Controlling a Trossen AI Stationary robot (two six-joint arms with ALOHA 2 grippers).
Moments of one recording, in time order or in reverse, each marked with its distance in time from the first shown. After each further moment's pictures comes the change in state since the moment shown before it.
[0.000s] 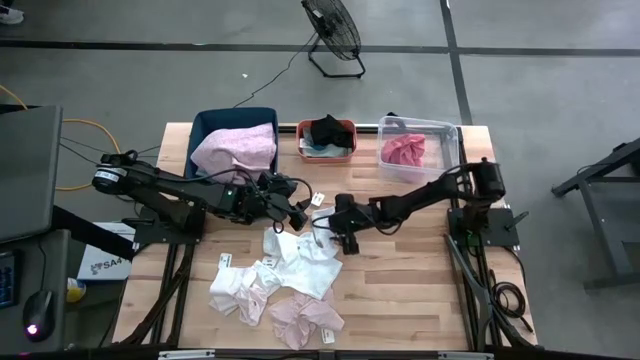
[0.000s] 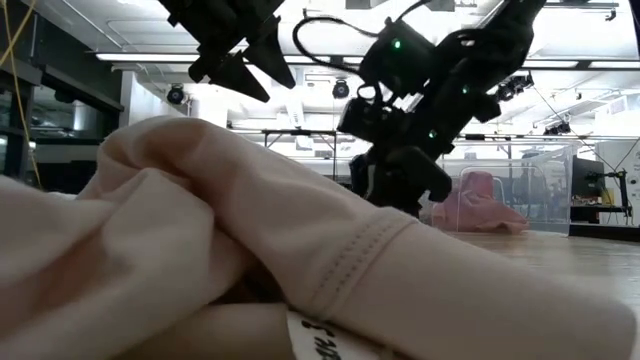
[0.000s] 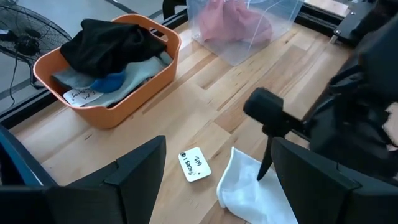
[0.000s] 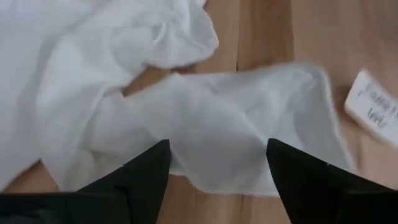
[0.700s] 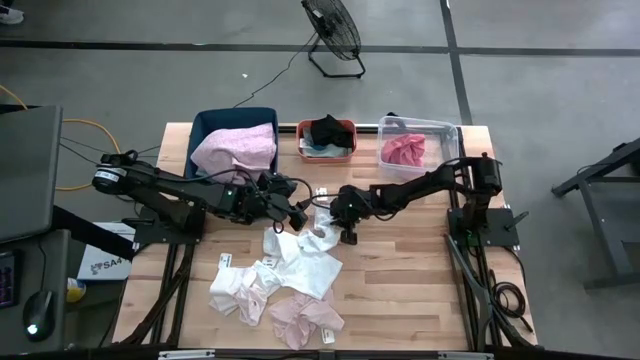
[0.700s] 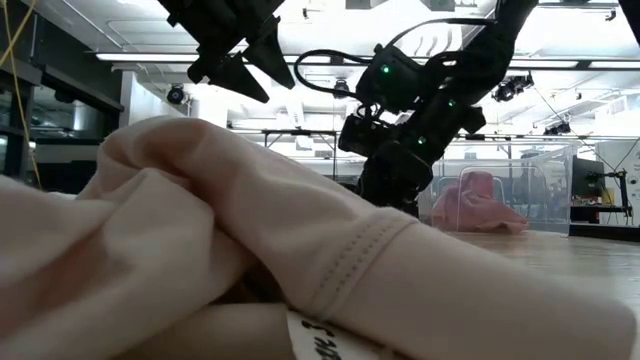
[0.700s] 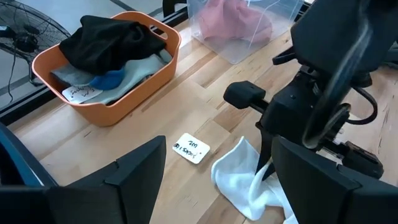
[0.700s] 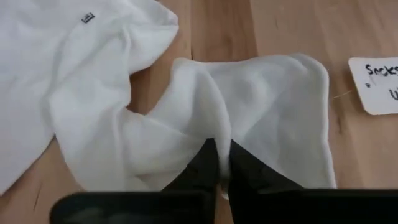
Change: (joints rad) left arm 0.000 0.000 0.000 -0.007 0.006 -0.015; right arm -0.118 0.016 0.001 -0.050 -0.130 0.131
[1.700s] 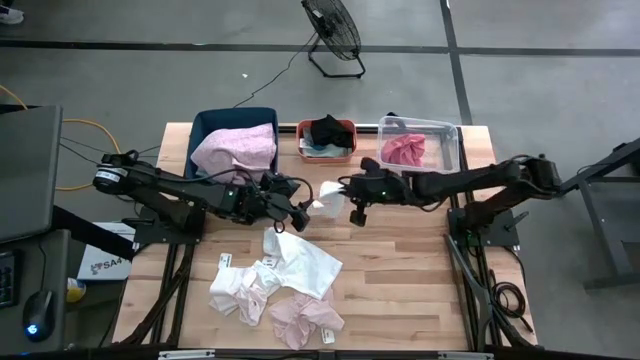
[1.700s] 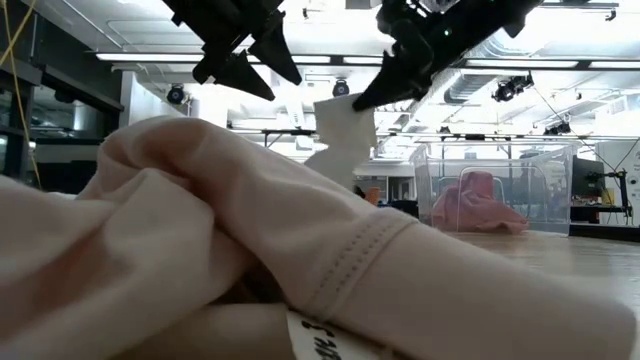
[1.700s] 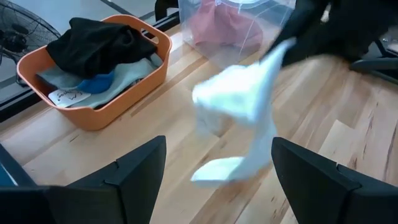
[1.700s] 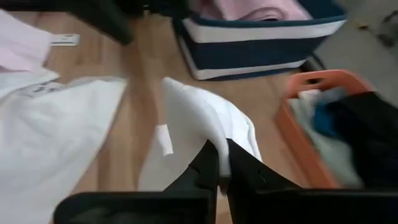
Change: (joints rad) left arm 0.000 0.008 0.002 0.051 0.014 0.003; right arm 0.044 -0.476 -0.002 -0.146 0.351 0.003
